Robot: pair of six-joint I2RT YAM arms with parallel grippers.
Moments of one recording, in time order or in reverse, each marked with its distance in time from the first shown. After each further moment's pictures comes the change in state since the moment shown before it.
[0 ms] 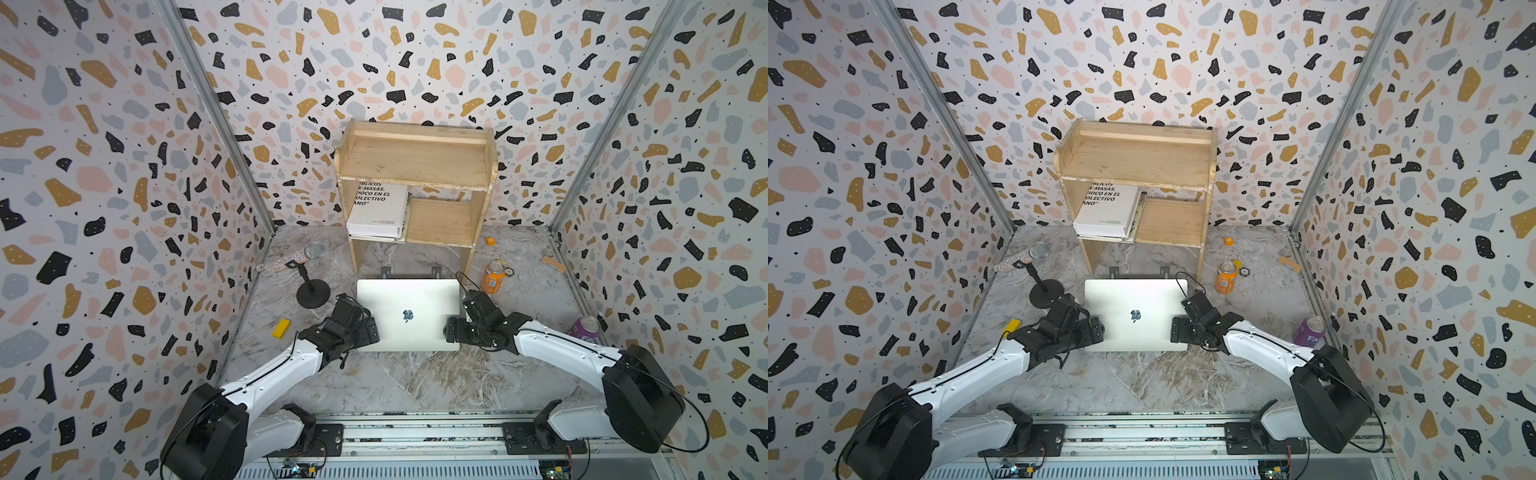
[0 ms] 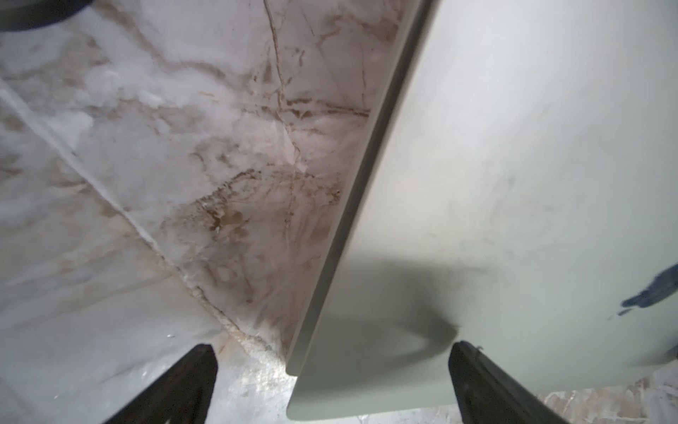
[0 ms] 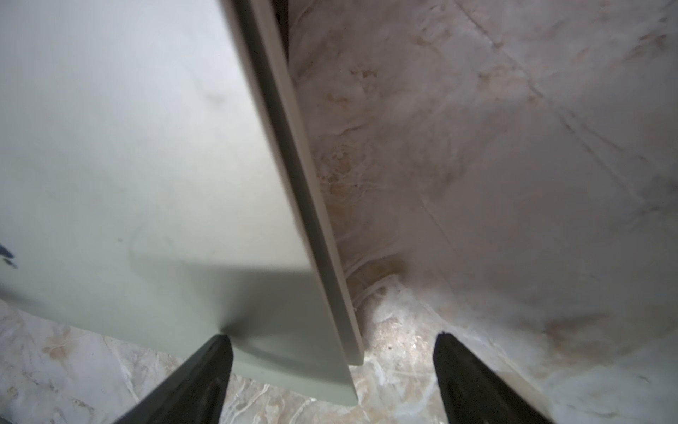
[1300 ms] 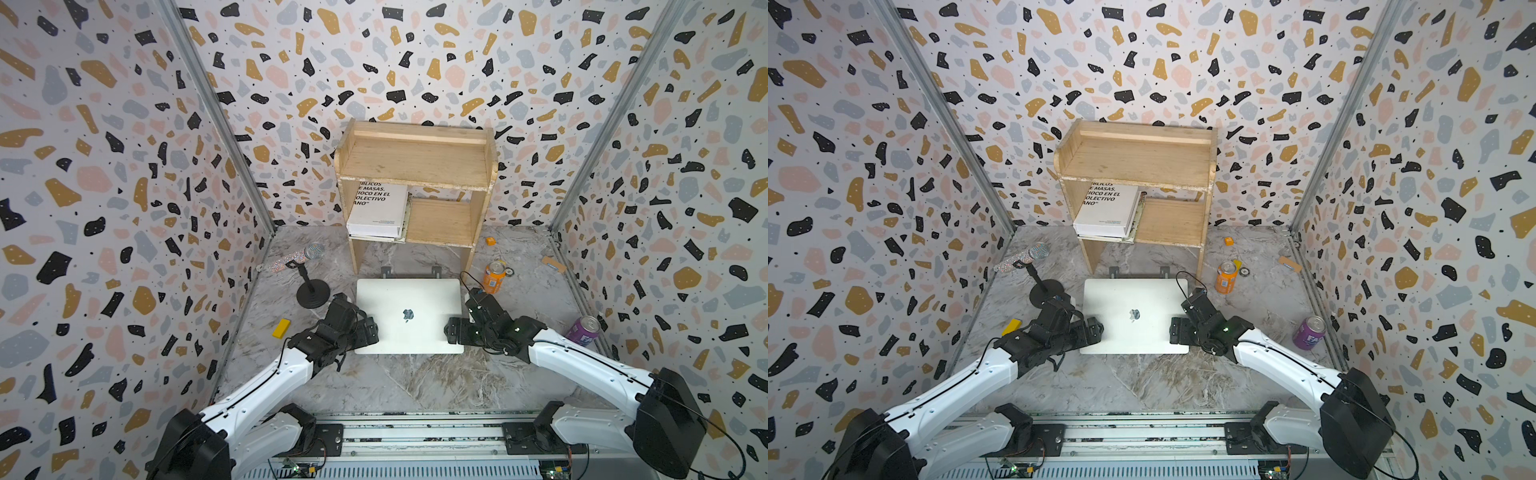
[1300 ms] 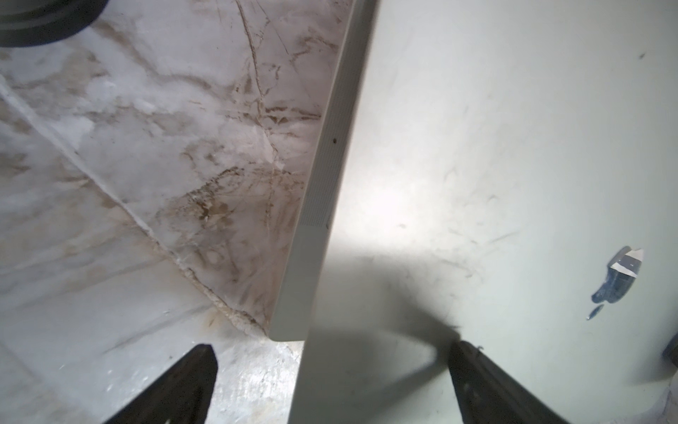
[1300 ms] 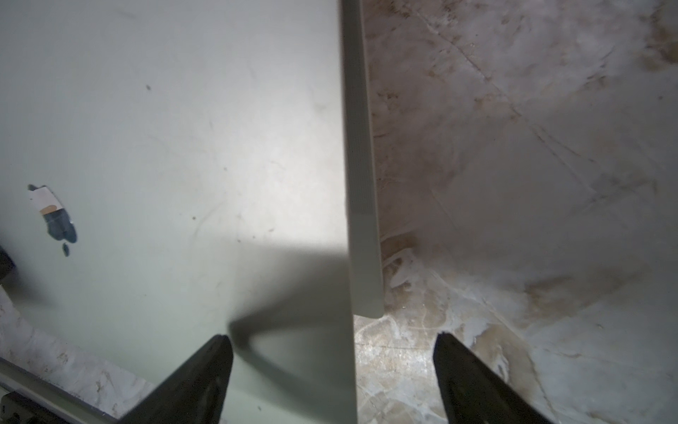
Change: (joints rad) left arm -0.012 -0.082 0.011 -0.065 0.041 -0.021; right arm 0.064 -0.130 0.029 -0.097 0.049 0.027
